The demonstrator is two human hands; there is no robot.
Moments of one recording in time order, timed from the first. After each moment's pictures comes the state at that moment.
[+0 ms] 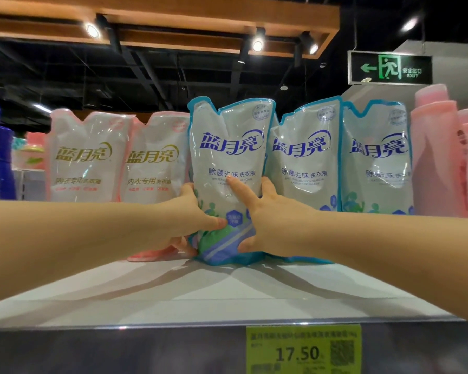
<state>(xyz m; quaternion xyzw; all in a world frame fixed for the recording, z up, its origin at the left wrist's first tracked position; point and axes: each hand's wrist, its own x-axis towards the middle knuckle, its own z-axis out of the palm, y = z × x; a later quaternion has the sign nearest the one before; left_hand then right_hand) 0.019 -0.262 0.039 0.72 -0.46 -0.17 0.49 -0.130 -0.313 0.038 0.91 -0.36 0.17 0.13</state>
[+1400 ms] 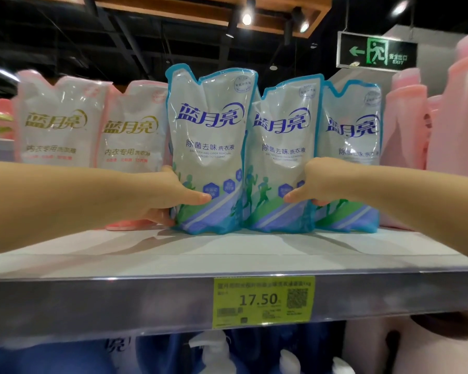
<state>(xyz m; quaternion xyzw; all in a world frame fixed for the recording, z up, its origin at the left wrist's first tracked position) 0.010 -0.255 0.037 0.75 -0.47 -0.17 0.44 -0.210 -0.339 0.063 0.84 -0.52 0.15 0.10</state>
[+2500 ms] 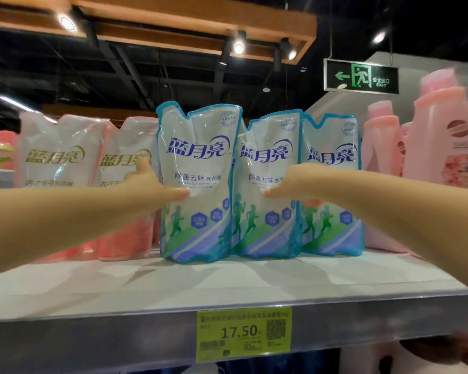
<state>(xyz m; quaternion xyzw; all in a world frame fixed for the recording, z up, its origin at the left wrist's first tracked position) 0.001 -0.232 0.065 0.75 -0.47 0.02 0.47 -0.205 -0.317 0.095 0.81 -0.56 0.17 0.09</state>
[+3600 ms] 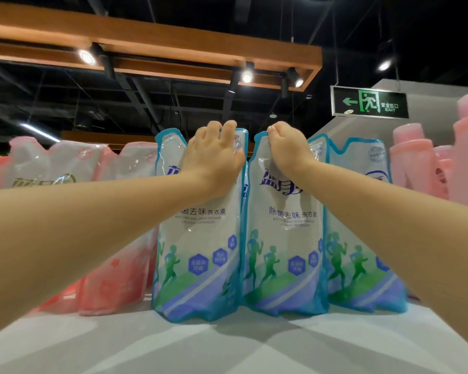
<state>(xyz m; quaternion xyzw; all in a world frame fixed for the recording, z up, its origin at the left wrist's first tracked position) -0.019 -0.337 0.141 0.57 -0.56 0.43 0.41 -0.147 -0.393 0.163 0.75 -0.26 0.61 -0.05</state>
